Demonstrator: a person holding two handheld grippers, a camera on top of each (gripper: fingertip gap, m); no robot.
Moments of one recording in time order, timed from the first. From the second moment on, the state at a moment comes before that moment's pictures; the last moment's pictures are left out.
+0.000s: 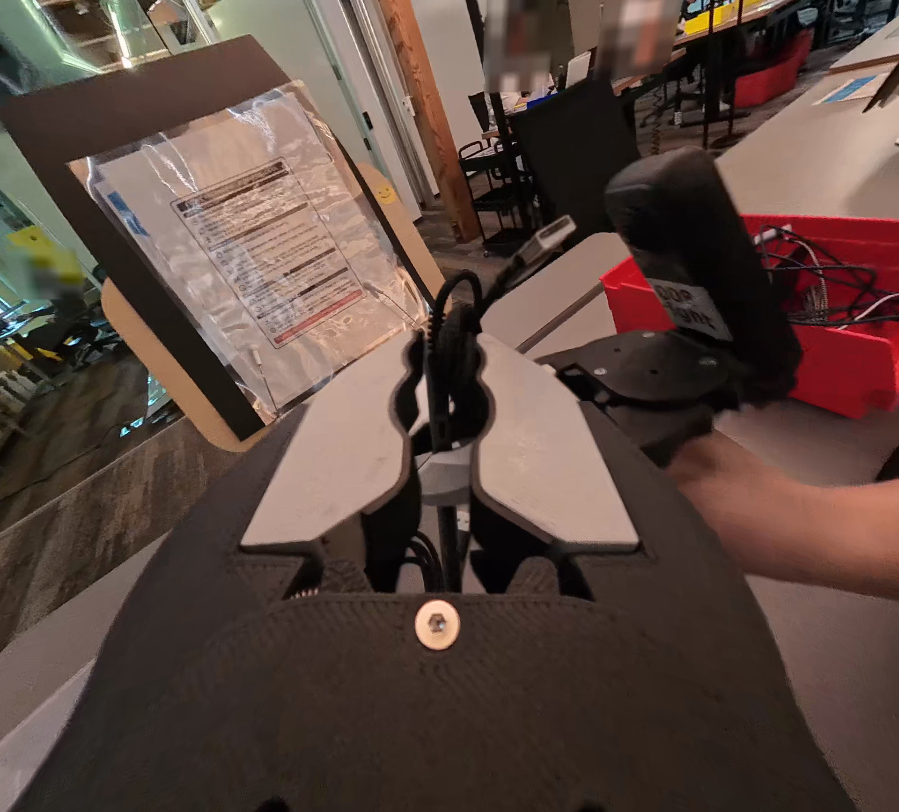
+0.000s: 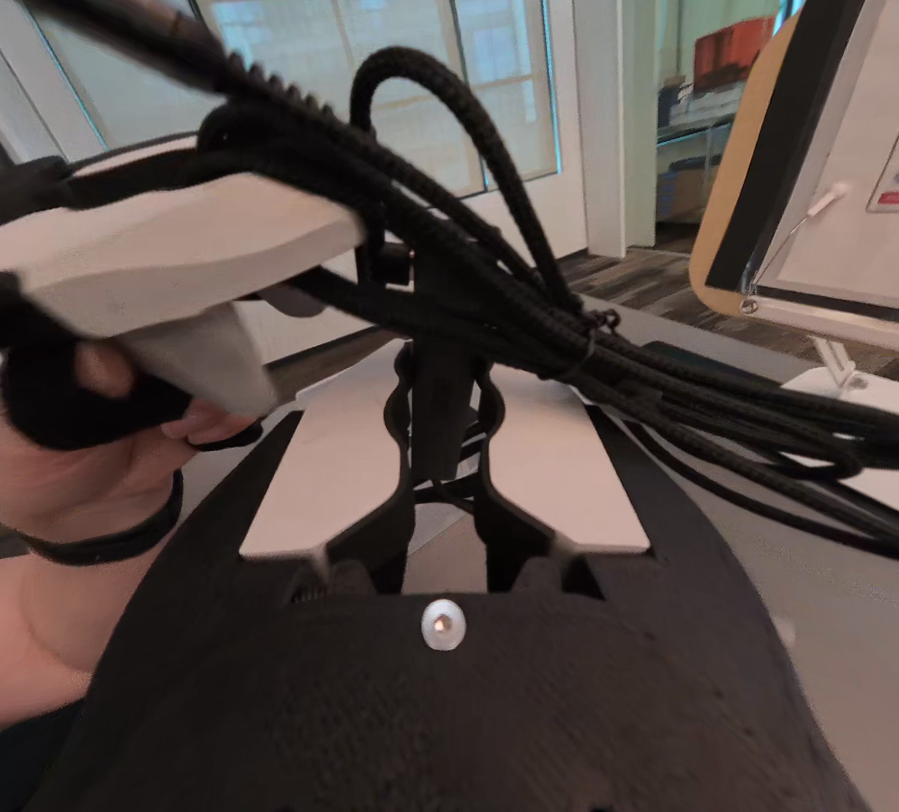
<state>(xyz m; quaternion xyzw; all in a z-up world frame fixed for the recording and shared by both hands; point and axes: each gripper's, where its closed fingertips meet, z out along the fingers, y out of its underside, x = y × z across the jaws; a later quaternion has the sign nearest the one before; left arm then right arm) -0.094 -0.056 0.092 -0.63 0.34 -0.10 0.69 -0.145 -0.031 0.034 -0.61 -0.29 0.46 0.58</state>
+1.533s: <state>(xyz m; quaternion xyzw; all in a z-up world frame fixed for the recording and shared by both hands) -0.082 -0.077 0.082 -0.45 0.50 -0.21 0.70 -0.039 -0.063 0.148 -0.30 -0.17 0.84 0.41</state>
